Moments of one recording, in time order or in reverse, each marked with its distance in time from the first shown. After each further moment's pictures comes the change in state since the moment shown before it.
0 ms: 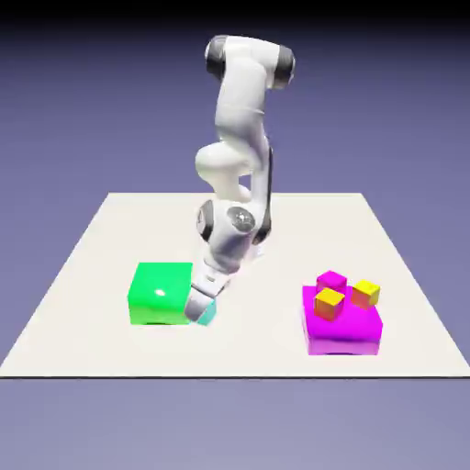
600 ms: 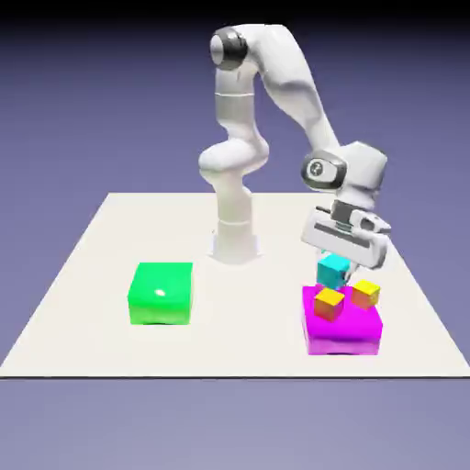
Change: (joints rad) arm 0.154 -0.092 0.370 0.138 -0.151 -0.038 -0.404
